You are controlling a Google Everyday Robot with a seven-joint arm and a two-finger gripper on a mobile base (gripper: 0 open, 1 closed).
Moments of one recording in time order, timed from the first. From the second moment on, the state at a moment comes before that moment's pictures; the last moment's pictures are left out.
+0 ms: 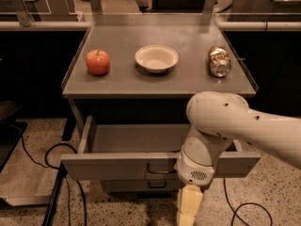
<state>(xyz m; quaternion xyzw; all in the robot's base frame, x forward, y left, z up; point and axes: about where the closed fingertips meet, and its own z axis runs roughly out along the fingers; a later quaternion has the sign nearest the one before) 0.338 -0.076 0.682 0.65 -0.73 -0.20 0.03</state>
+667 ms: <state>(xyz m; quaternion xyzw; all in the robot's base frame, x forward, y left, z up) 0.364 -0.077 0.716 0.66 -0.73 -0.15 0.00</state>
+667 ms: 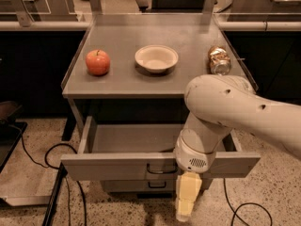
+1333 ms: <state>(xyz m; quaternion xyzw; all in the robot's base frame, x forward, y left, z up) 0.359 -0.061 0.700 0.65 -0.74 -0.17 -0.01</state>
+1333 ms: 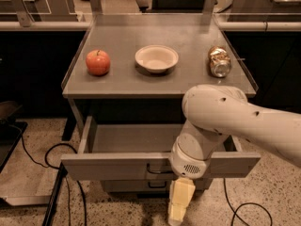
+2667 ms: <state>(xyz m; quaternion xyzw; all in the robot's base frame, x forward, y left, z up) 0.342 -0.053 0.672 0.63 -0.75 -0.19 0.00</state>
